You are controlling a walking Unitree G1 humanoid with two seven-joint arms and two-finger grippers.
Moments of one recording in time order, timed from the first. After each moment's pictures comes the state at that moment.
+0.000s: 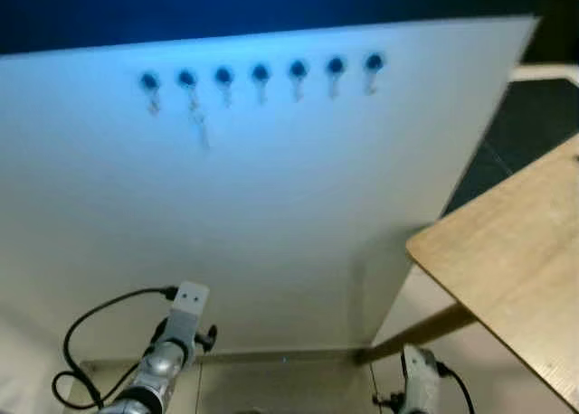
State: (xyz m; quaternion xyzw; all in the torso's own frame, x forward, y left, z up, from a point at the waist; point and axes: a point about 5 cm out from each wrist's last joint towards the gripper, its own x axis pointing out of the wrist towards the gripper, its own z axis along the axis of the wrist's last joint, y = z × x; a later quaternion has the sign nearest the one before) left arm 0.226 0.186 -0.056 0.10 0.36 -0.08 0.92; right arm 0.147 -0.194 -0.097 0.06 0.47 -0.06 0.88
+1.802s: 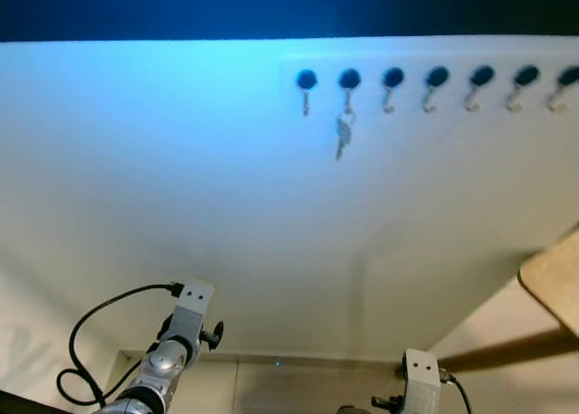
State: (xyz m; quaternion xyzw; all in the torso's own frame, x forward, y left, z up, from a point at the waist) left arm 0.230 0.180 -0.052 0.10 0.34 -0.11 0.93; right arm 0.146 -0.201 -0.096 0.07 0.46 -0.10 0.88
